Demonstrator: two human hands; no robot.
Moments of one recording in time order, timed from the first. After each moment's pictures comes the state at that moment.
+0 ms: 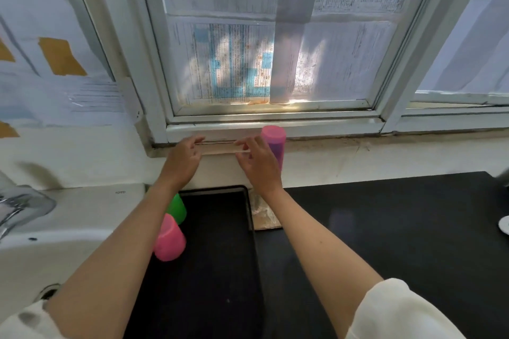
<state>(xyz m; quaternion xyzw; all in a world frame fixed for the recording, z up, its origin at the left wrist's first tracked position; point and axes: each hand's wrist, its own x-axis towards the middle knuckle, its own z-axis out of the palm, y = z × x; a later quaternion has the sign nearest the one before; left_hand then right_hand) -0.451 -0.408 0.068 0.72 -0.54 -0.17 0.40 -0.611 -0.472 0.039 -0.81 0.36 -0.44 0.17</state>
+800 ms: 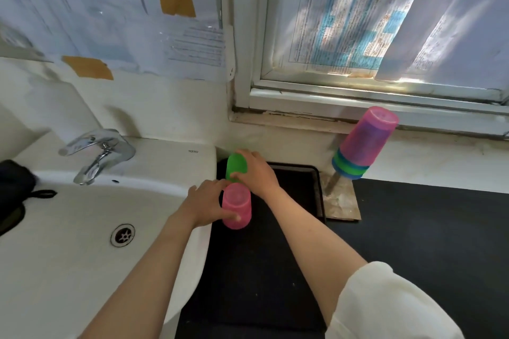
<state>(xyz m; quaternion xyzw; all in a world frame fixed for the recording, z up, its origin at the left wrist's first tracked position) -0.364 -0.298 -0.041 0.78 -0.55 -0.27 0.14 -0.456 -0.423 -0.048 -0.86 0.39 -0.08 0.32</state>
